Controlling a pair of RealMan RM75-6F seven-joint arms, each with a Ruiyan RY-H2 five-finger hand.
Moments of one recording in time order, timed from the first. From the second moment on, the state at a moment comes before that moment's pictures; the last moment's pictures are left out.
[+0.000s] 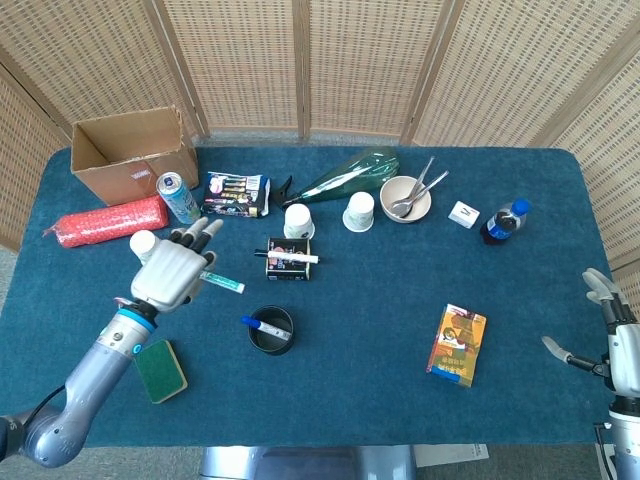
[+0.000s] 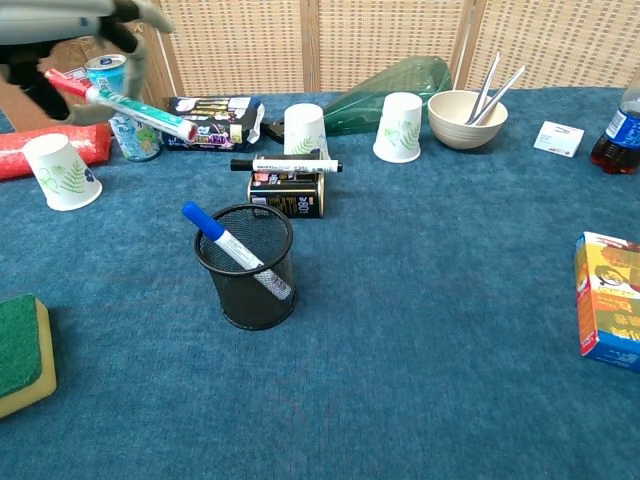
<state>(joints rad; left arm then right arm) -0.77 -1.12 -0.12 -1.99 1.02 1.08 0.84 0.08 -1.35 0.14 -1.15 -1.54 1.66 0.62</state>
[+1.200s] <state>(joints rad) -1.01 -1.27 0.00 -1.97 1.20 1.00 1.51 0.08 -1.34 0.15 -1.16 -1.53 1.67 0.63</state>
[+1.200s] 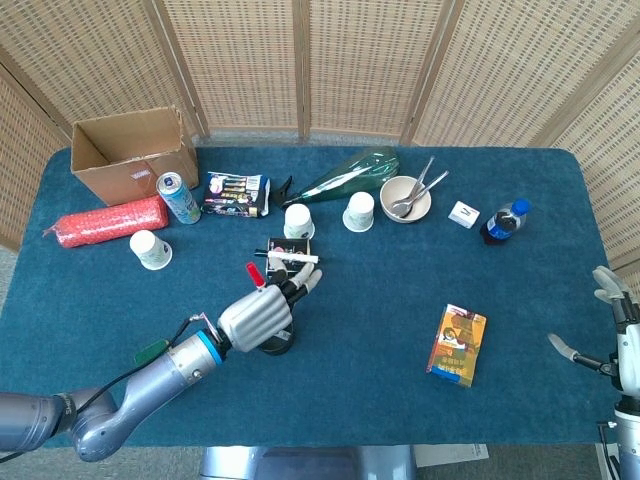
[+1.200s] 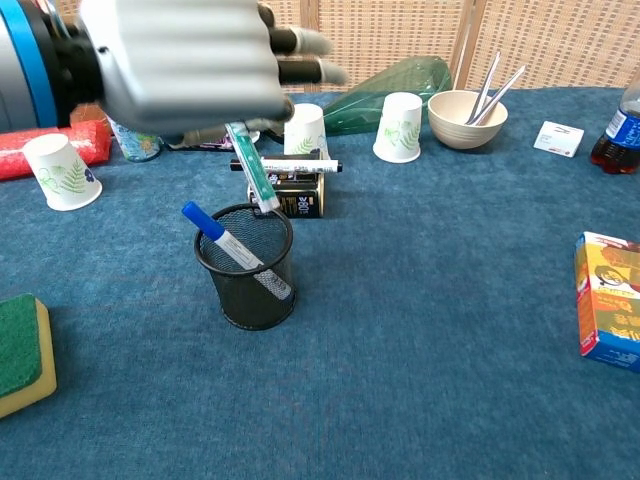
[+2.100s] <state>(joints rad) -1.04 -1.31 0.07 -1.95 1.23 1.01 1.64 0.07 -1.34 0.15 -1.16 -1.52 1.67 0.64</state>
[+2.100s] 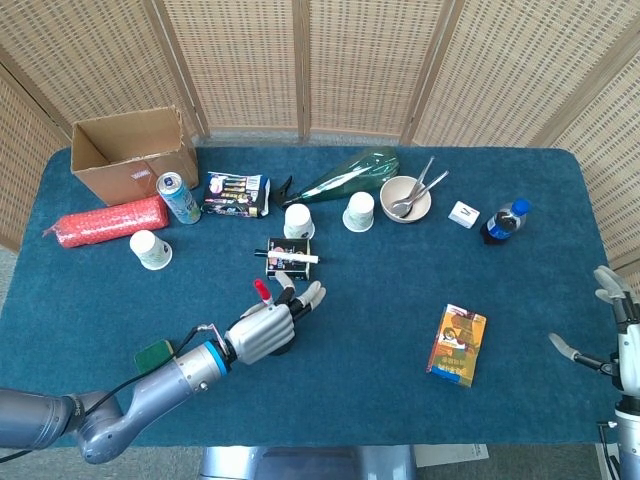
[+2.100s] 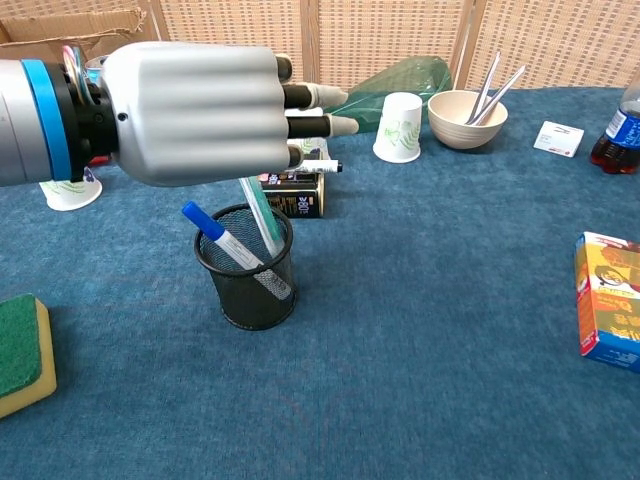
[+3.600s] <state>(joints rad) -0.40 -1.01 0.09 -1.82 1.38 1.52 0.18 0.07 -1.30 0.13 -1.24 -1.53 1.63 0.46</state>
